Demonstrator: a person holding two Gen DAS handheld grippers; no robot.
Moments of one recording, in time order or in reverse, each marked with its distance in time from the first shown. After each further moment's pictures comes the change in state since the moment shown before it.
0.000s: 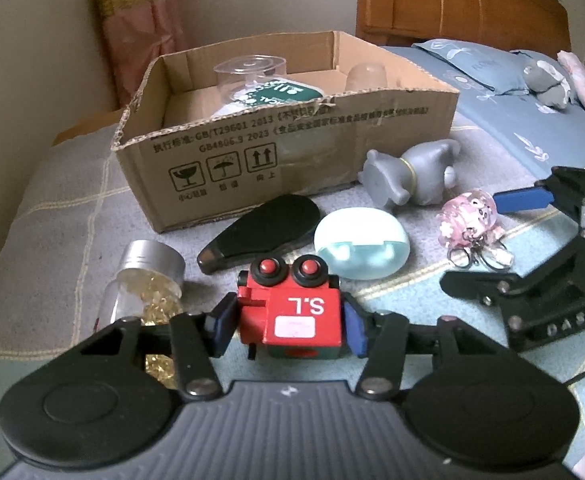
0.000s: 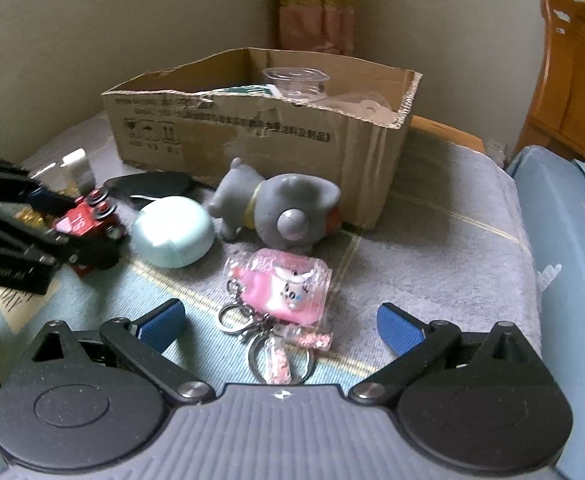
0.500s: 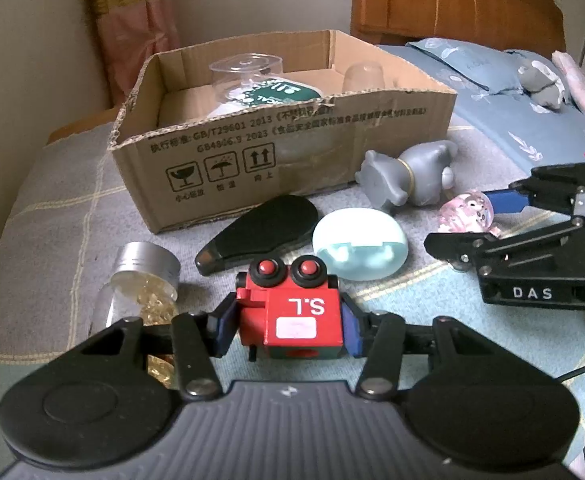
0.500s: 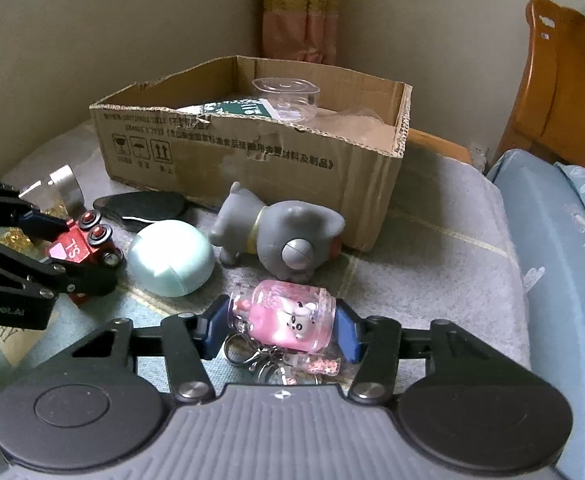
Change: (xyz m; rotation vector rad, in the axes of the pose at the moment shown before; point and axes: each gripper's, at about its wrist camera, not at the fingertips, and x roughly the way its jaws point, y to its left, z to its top) left arm 0.002 0.004 0.003 0.004 0.013 -0.025; right arm 0.002 0.015 0.014 0.003 0.001 -0.070
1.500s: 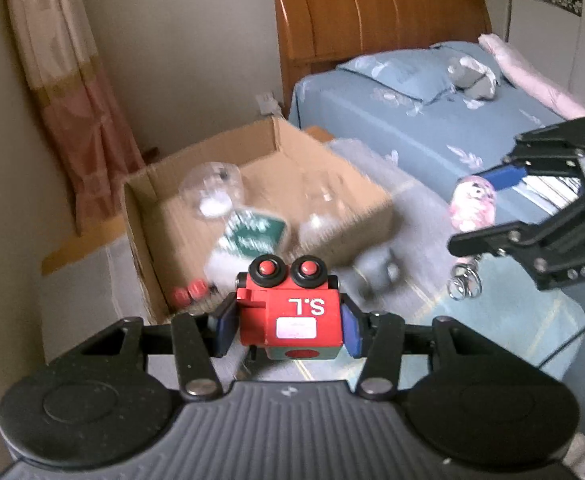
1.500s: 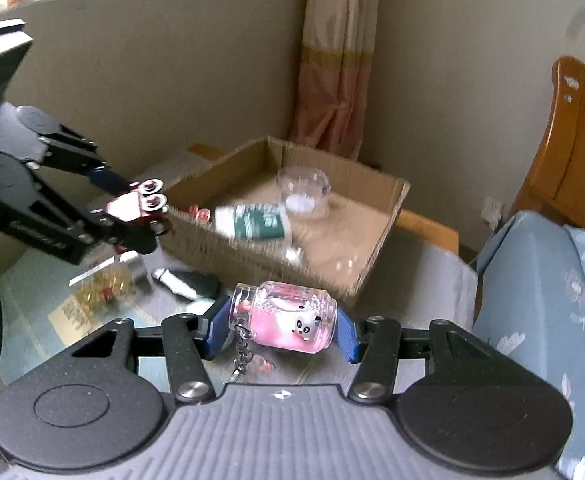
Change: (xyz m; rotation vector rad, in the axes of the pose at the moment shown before) left arm -0.075 0.008 0.095 0.227 -0.065 -0.103; right arm -0.102 -0.023 0.073 -0.101 -0.075 0.093
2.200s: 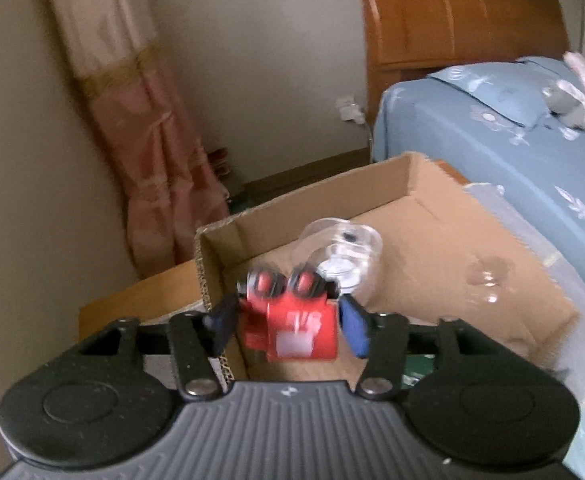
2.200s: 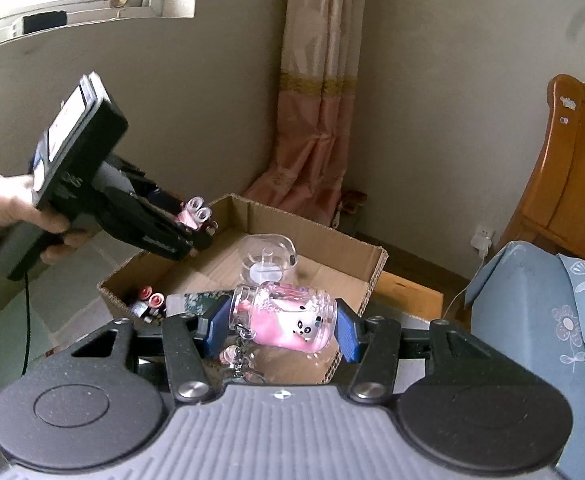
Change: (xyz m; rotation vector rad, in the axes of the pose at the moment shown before) left arm 0.109 0.088 0.068 -0.108 0.021 0.165; right arm 0.038 -0.037 0.080 0.021 -0.035 -0.031
